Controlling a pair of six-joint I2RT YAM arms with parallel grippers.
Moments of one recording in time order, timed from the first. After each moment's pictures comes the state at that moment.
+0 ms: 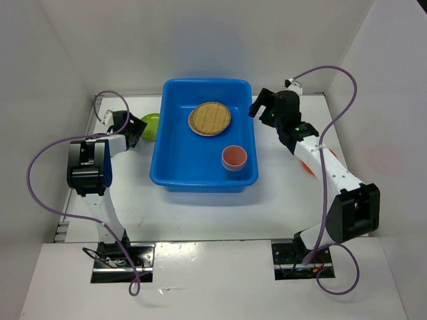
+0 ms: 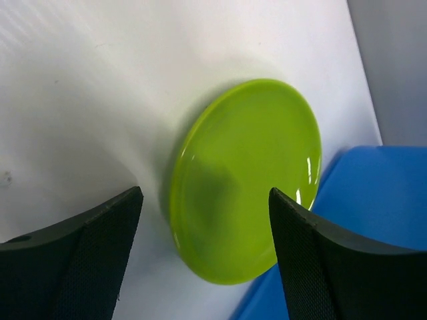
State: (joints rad) left arm 0.09 1.99 1.17 0.17 -0.08 -0.98; right arm 0.30 1.45 1.24 -0.19 0.18 0.56
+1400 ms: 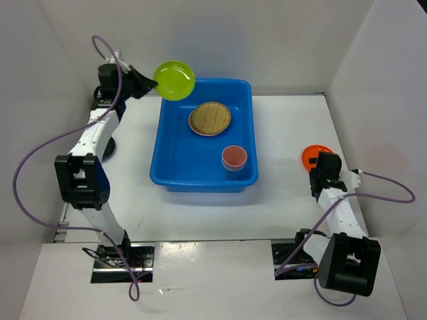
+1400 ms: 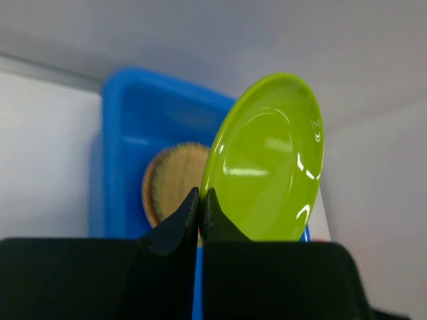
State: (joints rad) left arm 0.05 1.77 1.61 -0.04 0.36 -0.68; right arm -0.21 1.00 0.52 -0.31 0.40 1.28
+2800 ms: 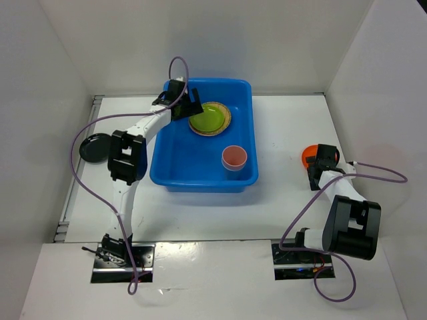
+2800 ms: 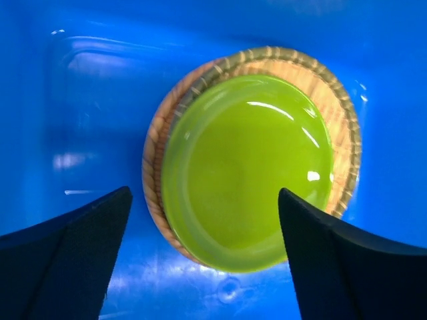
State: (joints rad) left arm -0.29 2.31 2.00 -0.36 0.03 -0.53; right arm -0.25 1.30 0.61 -0.24 0.32 1.21
